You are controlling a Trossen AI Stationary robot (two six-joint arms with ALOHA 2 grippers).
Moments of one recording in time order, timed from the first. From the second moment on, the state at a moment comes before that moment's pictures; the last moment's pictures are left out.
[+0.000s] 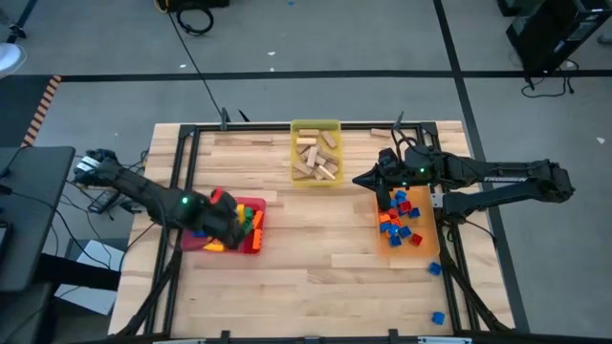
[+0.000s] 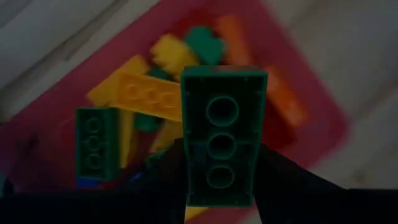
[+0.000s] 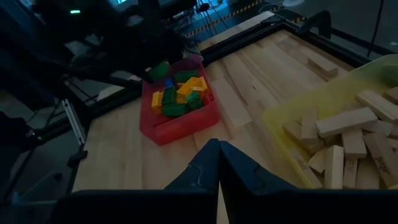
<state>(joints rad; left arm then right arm) -0.41 1.21 0.99 -1.18 -0.26 -1.26 -0.12 0.91 0.74 -0.19 -0.05 0.40</state>
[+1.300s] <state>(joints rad) -0.19 1.15 0.79 -0.90 -0.15 -1.15 -0.05 0.92 0.97 -0.44 0.19 0.10</state>
